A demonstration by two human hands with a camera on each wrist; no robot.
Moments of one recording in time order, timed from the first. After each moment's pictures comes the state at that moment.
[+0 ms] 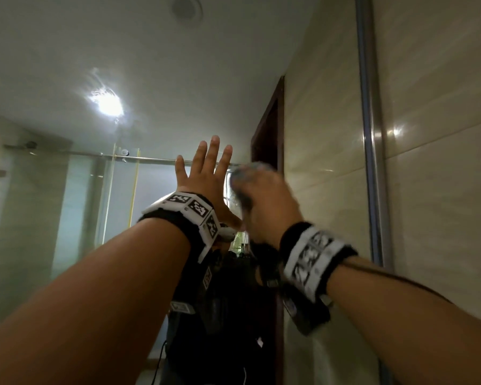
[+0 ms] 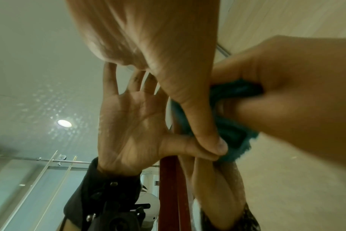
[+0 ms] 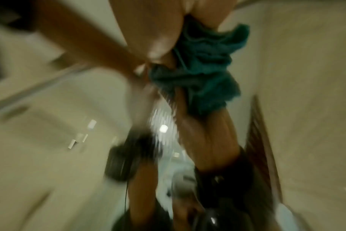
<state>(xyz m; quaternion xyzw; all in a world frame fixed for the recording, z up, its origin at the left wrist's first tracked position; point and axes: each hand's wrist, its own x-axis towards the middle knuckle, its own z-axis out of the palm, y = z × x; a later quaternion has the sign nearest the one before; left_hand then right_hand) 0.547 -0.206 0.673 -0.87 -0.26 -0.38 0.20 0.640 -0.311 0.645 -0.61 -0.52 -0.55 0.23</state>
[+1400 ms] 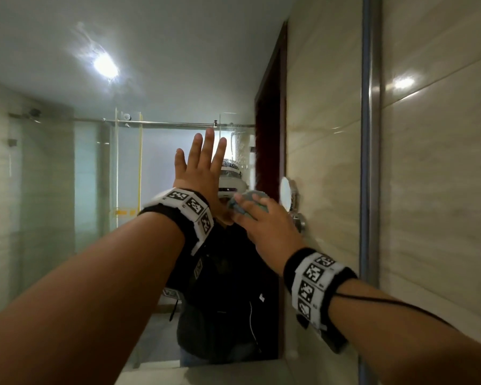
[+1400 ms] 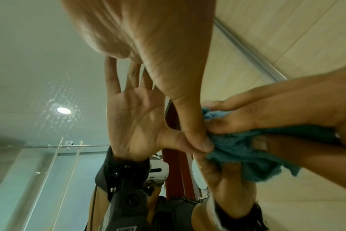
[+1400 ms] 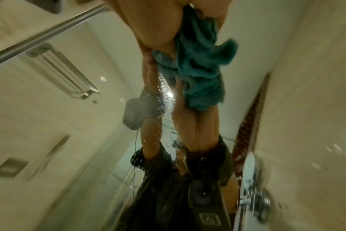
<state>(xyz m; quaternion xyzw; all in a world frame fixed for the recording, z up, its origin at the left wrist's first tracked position) 0.545 -0.211 0.611 -0.86 -0.29 -0.34 0.24 0.647 -0.328 0.530 -0.64 -0.58 -0.47 0.19</state>
